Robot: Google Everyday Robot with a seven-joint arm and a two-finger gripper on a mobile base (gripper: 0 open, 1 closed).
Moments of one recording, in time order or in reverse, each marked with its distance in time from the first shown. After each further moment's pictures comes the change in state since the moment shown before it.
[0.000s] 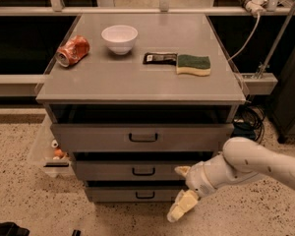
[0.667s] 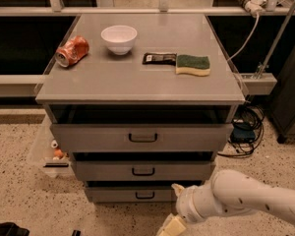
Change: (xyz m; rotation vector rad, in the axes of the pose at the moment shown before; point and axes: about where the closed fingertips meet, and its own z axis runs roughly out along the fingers) arm 0.019 0.037 0.045 0.156 0.034 0.022
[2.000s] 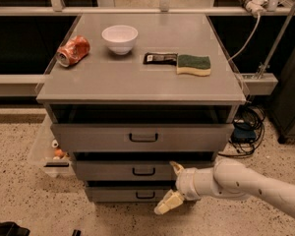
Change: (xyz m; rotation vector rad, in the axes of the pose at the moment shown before) arm -0.020 -0.091 0.022 0.104 -0.191 -0.120
